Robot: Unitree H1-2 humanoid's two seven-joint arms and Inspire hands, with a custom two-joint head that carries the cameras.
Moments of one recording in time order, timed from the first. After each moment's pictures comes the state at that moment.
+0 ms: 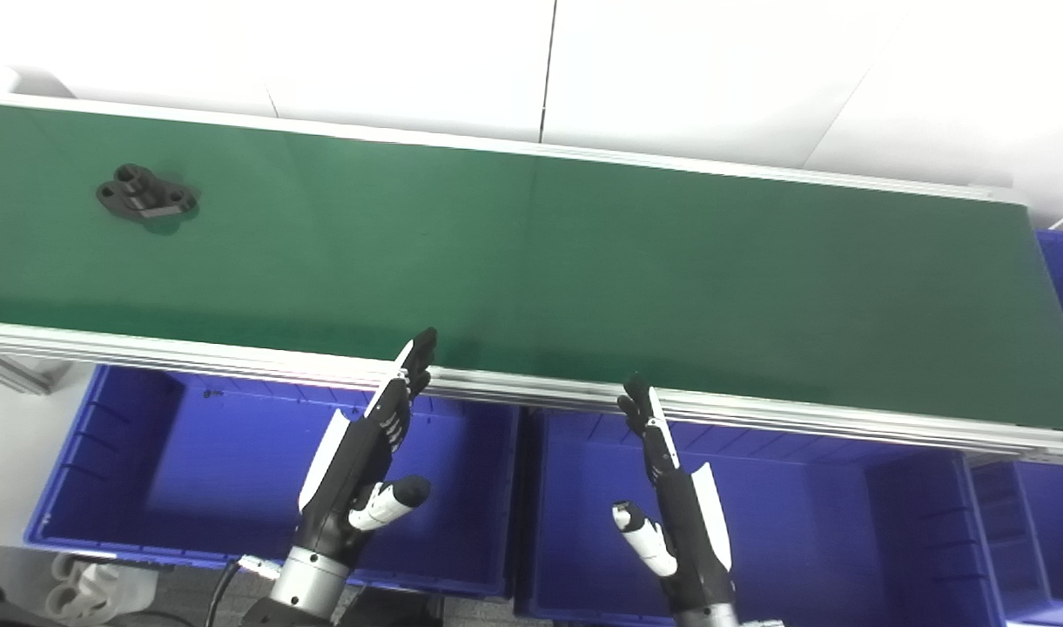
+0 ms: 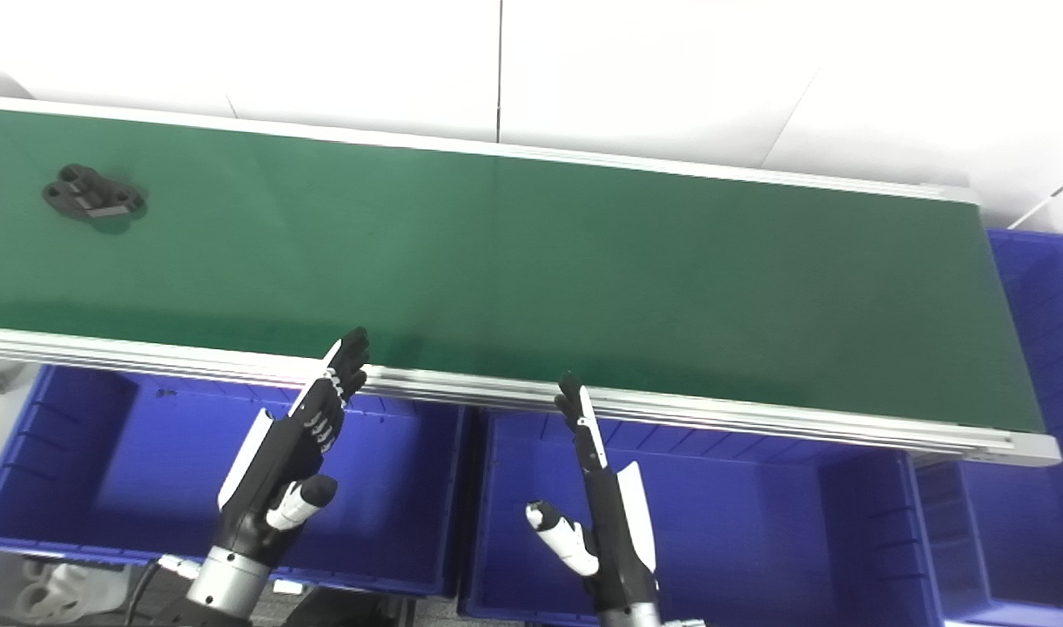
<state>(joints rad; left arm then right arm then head) 0.54 0.08 -0.25 -0.20 0.05 -0.34 -0.15 0.51 -0.07 0.41 -0.04 -0.32 -0.41 -0.20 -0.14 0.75</state>
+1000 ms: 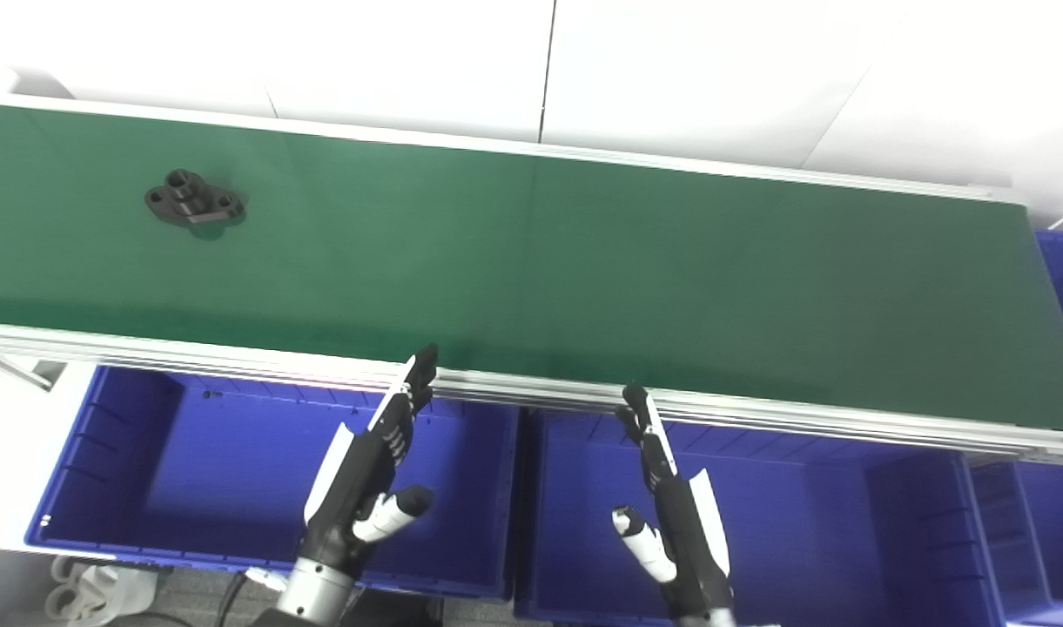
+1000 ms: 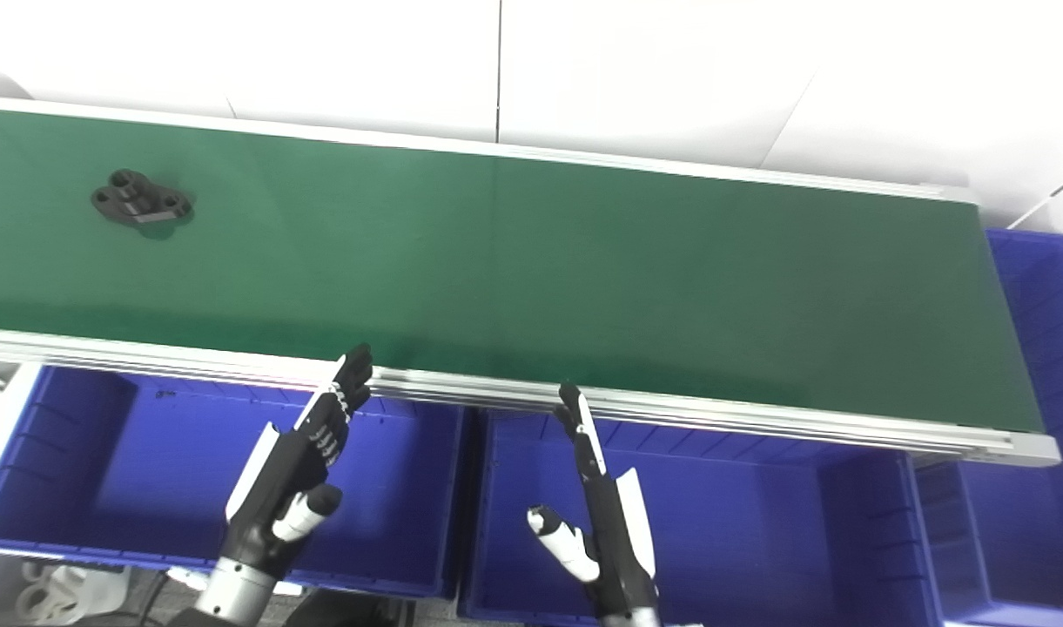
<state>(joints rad) 0.53 0.06 -0.26 -0.08 0.06 -0.41 -0.14 0.49 -0.11 0.43 0.02 -0.28 -0.41 -0.22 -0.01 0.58</state>
